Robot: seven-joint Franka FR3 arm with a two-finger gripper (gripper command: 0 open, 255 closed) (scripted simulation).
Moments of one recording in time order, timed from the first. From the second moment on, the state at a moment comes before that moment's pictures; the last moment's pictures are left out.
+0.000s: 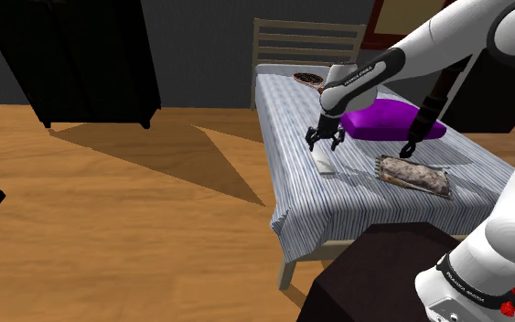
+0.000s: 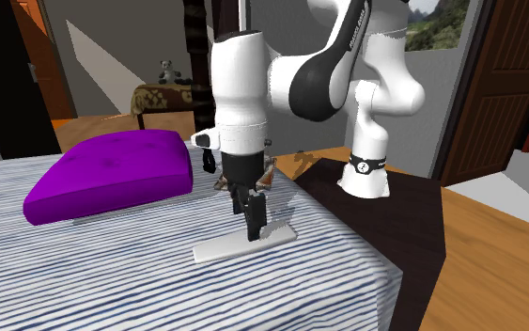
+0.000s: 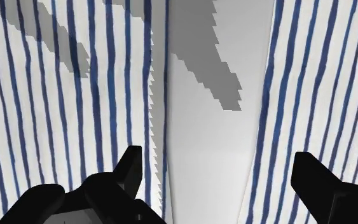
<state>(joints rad) -0.15 0.25 -0.07 -2.14 0.02 2.38 0.35</state>
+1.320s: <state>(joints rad) -0.16 0.34 -0.07 -2.14 0.03 2.46 0.35</state>
